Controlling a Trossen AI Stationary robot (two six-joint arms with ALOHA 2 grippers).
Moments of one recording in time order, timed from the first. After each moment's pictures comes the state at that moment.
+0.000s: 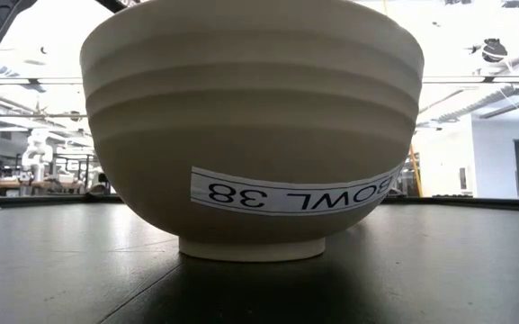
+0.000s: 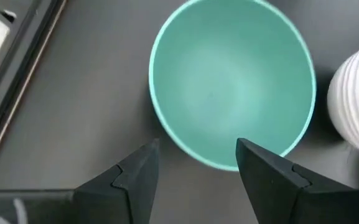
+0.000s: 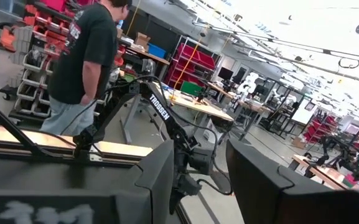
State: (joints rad) left arm 0.65 1.85 1.49 -0.80 0.37 0.22; right arm 1.06 1.08 1.40 0.19 1.49 -0.90
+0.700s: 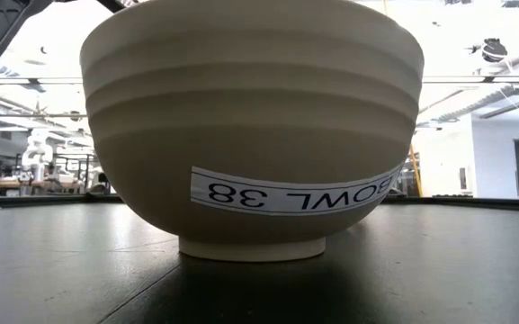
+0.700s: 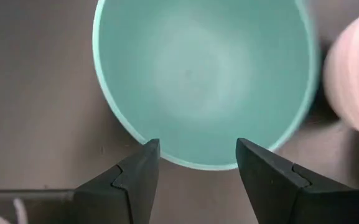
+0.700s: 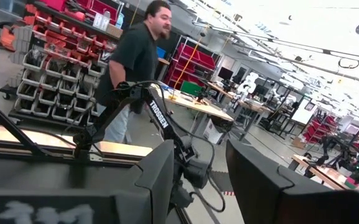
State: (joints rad) left arm 0.61 1.91 1.47 -0.81 0.39 0.23; right arm 1.06 1.09 1.40 0.19 1.49 -0.90
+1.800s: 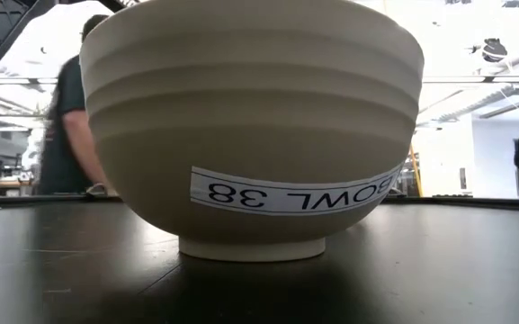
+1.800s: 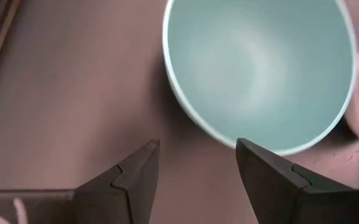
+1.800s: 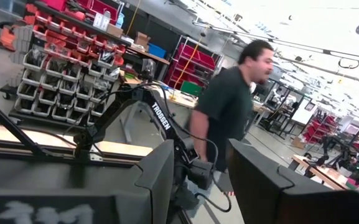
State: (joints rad) left arm 0.61 1.94 1.50 -0.75 0.37 0.24; right arm 1.06 1.09 1.40 0.19 1.49 -0.90
